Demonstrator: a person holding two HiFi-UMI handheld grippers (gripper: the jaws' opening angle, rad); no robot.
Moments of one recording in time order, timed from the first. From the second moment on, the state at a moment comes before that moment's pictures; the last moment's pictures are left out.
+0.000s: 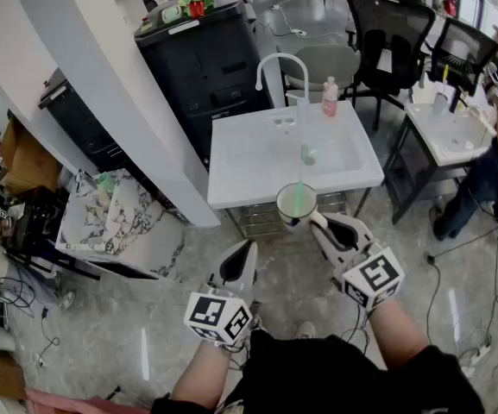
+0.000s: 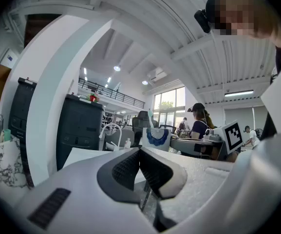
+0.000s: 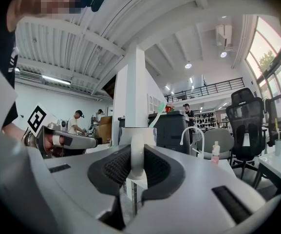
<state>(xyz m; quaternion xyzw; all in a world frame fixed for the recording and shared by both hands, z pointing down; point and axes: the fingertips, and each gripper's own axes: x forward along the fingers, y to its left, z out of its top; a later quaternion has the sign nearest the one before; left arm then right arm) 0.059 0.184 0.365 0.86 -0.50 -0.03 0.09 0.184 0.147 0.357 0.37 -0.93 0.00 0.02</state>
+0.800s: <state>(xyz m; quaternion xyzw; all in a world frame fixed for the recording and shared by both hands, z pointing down) 0.064 0.173 0.358 0.86 -0.51 -0.03 0.08 0.191 0.136 0.352 0.36 -0.93 0.00 0.01</state>
